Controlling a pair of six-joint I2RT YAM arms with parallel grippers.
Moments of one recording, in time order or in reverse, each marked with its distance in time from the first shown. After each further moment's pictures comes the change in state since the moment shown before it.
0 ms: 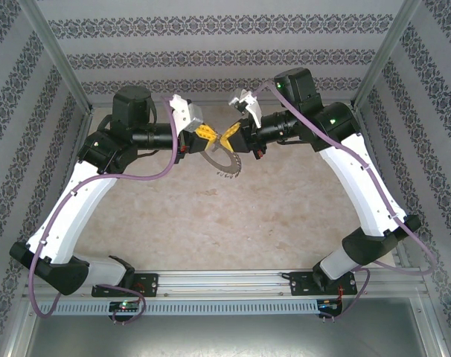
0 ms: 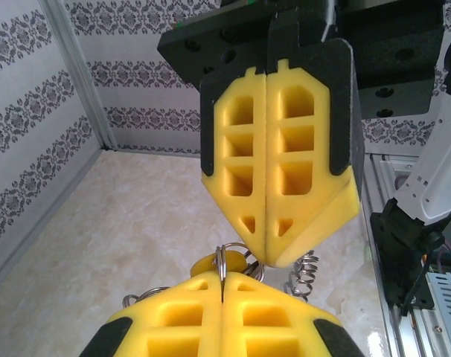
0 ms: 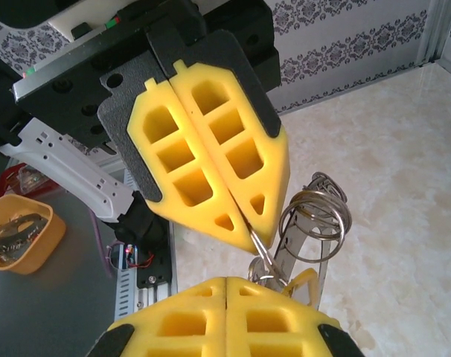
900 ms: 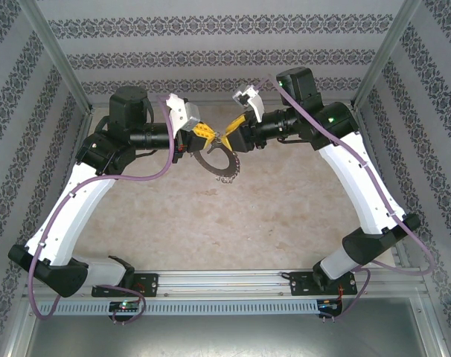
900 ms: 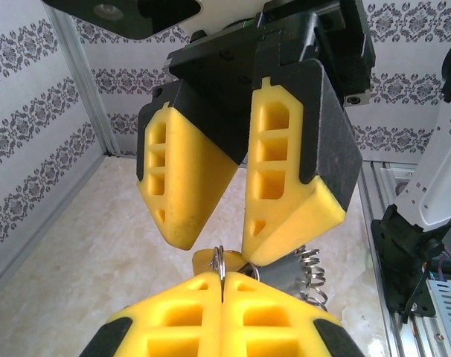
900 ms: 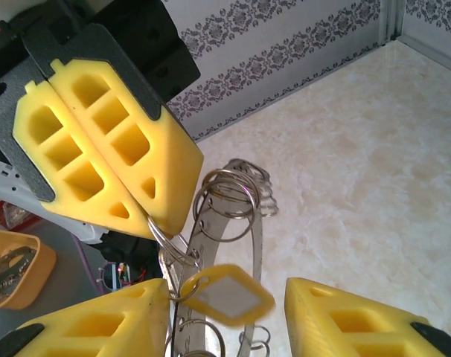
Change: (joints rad) left arm 0.013 -0.017 -0.023 0.031 0.016 -0.020; right arm -0.037 -0.002 -0.047 0.067 0.040 0.127
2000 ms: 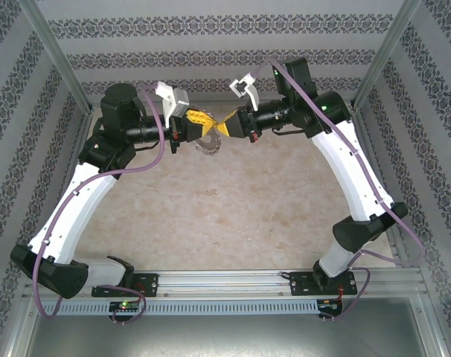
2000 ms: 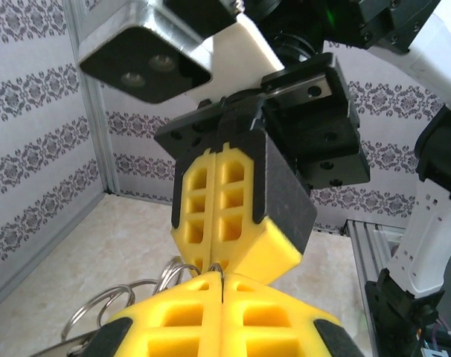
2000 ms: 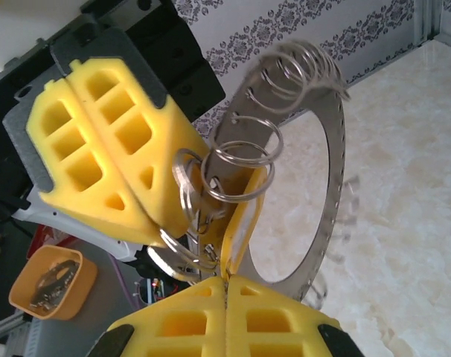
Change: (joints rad) left arm 0.066 -0.013 -0.099 0.315 0.093 -0.261; right arm -0.022 0.129 0.154 -0.033 -0.117 0.071
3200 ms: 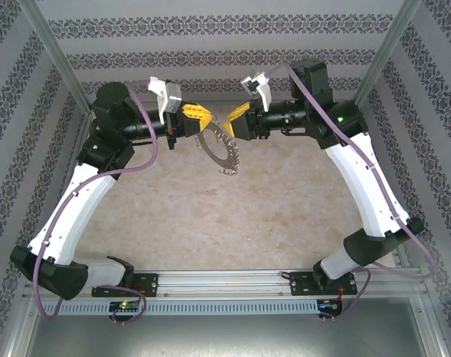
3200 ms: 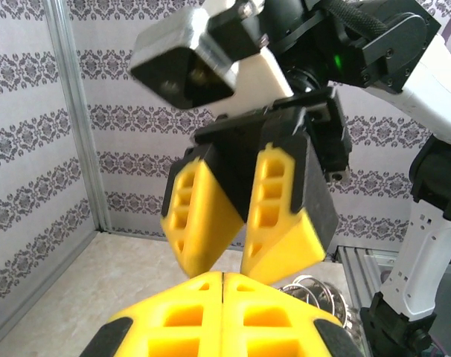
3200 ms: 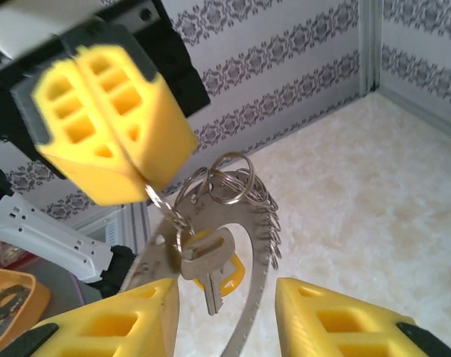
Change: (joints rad) left arm 0.021 -0.010 -0.024 0.171 0.070 -0.098; right arm -0.013 -0.159 -0.135 0.153 0.105 0.005
